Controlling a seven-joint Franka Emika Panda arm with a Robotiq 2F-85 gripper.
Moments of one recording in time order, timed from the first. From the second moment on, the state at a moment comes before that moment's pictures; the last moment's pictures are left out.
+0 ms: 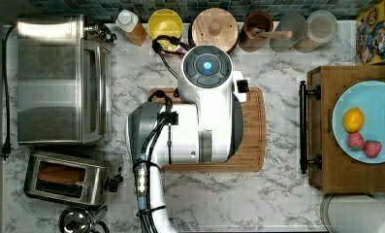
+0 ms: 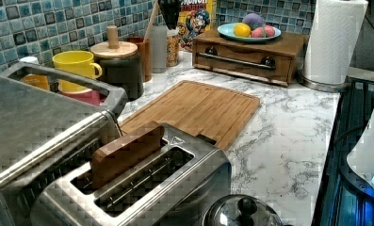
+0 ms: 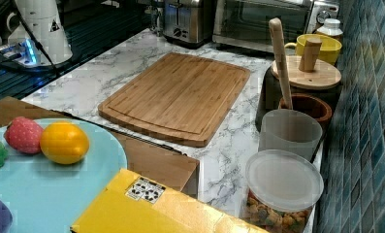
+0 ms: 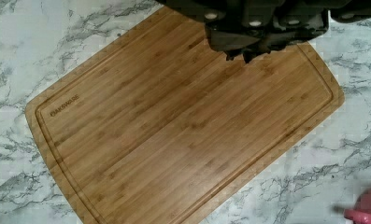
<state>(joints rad) 0.01 0.06 0.01 -1.88 0.05 0.25 -0.09</state>
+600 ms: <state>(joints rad) 0.02 0.06 0.03 -1.96 0.13 0.35 -0.16</state>
